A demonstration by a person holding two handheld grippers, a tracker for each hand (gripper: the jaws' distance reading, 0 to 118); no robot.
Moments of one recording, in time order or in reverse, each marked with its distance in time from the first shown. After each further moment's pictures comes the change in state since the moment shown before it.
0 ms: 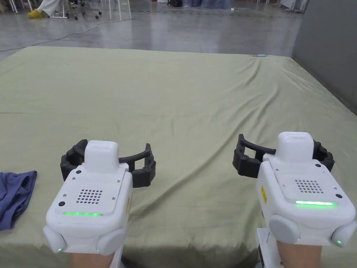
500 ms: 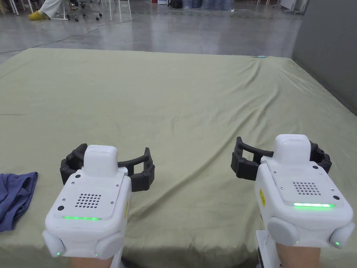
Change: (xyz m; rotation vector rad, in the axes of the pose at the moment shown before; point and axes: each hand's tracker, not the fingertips) left arm -0.003 -0.005 0.002 -0.007 -0.004 0.002; right arm -0.002 -0.001 0.001 -0.005 0.014 0.005
